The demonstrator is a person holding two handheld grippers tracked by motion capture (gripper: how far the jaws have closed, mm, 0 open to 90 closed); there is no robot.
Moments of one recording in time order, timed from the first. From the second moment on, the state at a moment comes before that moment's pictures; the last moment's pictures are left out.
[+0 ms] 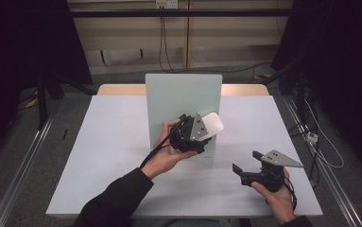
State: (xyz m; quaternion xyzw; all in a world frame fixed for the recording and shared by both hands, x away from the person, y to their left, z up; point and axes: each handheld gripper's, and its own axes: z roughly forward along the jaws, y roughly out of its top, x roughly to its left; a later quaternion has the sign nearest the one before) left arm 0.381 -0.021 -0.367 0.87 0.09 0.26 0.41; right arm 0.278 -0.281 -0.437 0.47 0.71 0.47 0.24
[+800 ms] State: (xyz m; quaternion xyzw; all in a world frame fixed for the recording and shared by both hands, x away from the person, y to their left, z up) left arm 0.383 -0.013 -0.363 0.87 0.09 0.27 0.41; right arm 0.278 -0.281 -0.437 0.47 0.71 0.47 0.24
